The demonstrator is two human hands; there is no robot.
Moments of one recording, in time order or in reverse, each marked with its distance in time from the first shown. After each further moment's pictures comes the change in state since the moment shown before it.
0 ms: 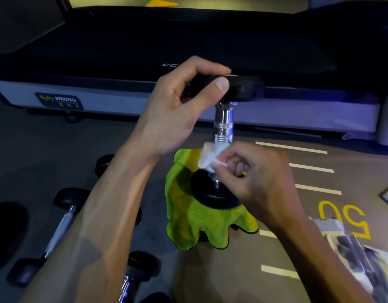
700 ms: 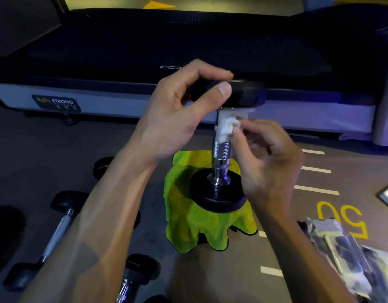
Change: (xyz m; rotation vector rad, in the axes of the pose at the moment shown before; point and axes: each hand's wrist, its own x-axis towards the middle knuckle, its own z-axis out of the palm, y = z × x) left_hand -0.002 0.004 0.000 0.000 -0.042 0.014; right_hand 0.015 0.001 0.013 0.112 0.518 -0.006
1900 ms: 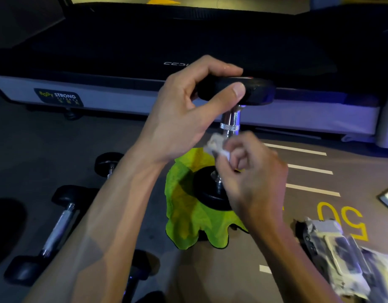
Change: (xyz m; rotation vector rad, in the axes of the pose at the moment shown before) left_hand -0.004 0.000 0.008 -0.029 0.064 -0.007; right_hand -0.021 -0.013 0.004 -0.235 -0.193 -0.022
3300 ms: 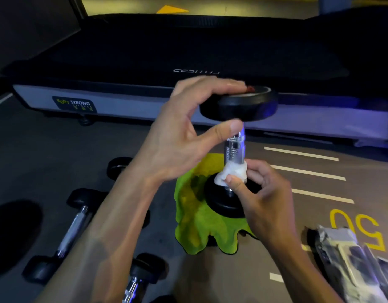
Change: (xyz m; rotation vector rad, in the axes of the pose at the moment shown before) left_hand -0.017 -0.007 -0.020 0.190 -0.065 0.169; right_hand -0.023 0.013 -0.008 0.399 -0.216 0.381
